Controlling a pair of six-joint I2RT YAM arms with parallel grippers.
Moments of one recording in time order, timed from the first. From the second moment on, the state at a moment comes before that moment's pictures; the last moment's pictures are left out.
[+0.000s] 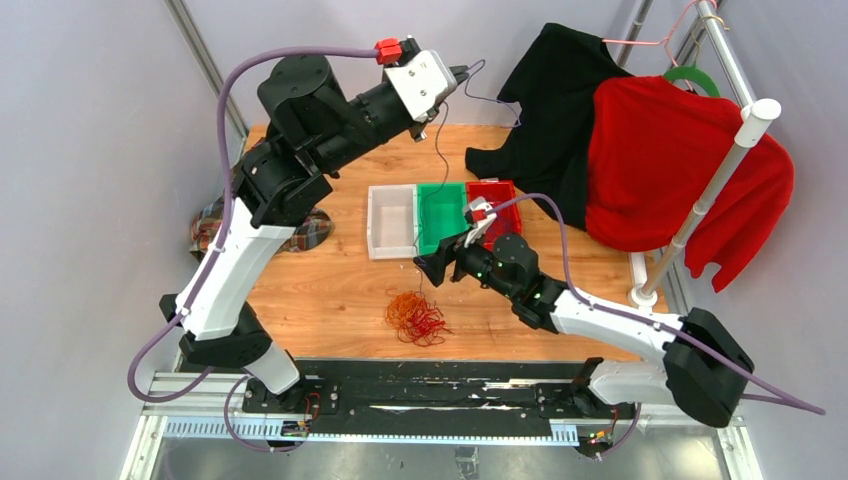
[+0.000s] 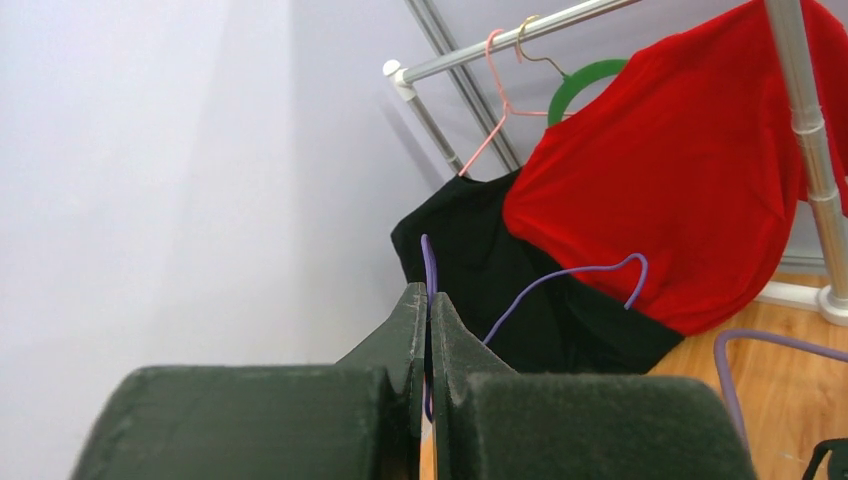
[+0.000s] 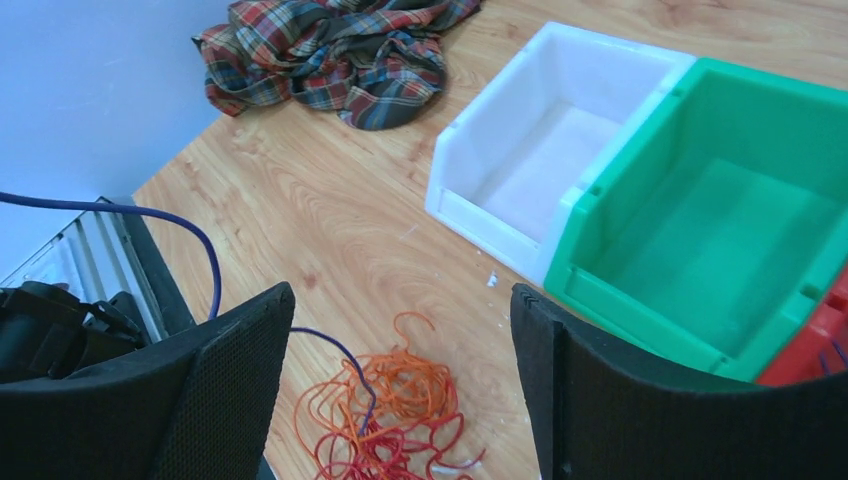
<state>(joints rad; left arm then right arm) -0.88 1.60 2.34 -0.53 0.14 0.55 0.88 1.20 0.60 0.47 -0.01 0.32</state>
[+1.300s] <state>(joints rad) -0.89 1.82 2.10 -0.27 -0.01 0.62 0.49 1.13 0.57 0.34 0.31 0.30</state>
